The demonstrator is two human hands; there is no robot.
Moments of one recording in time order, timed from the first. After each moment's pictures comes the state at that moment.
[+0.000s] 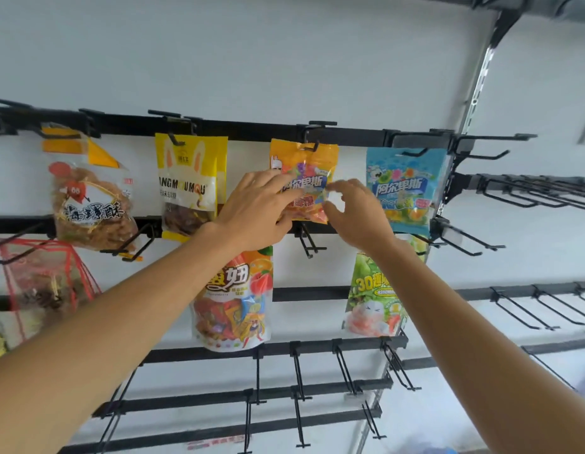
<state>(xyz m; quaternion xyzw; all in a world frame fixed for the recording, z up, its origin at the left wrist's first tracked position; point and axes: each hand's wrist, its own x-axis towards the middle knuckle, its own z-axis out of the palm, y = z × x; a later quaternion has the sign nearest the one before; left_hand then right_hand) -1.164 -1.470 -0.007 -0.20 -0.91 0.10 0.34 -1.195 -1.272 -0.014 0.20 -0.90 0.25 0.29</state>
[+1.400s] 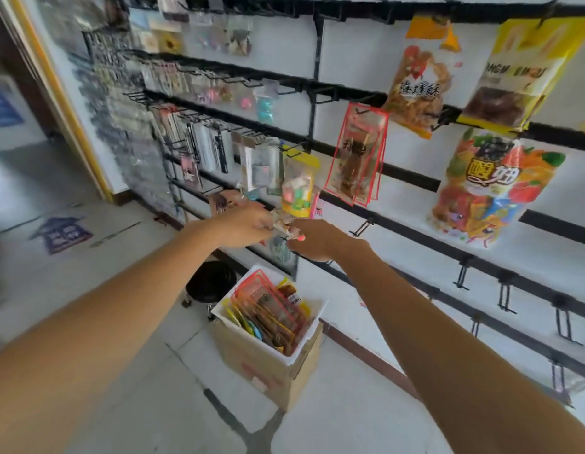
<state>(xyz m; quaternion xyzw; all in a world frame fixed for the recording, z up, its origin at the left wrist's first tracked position) -0.724 -1.694 -0.159 0.28 -0.94 -0.22 -0.04 -0.866 -1.575 -0.181 0.56 -0.81 0.08 -0.17</state>
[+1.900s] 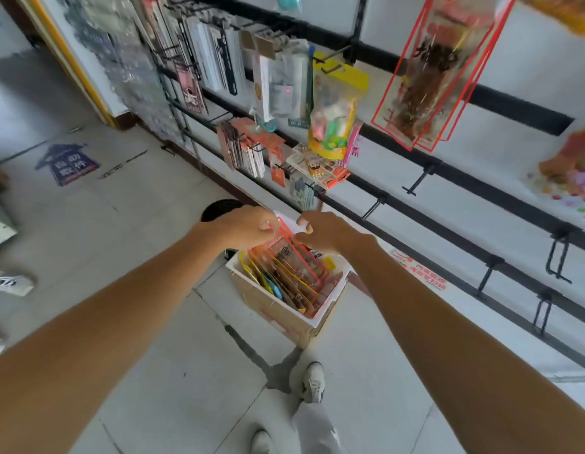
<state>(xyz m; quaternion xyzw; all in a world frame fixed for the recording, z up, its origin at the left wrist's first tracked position) -0.742 -1.793 -0.304 0.29 -0.91 -0.25 -0.14 -0.899 -1.675 -0.321 0.55 -0.79 0.06 -0.28</state>
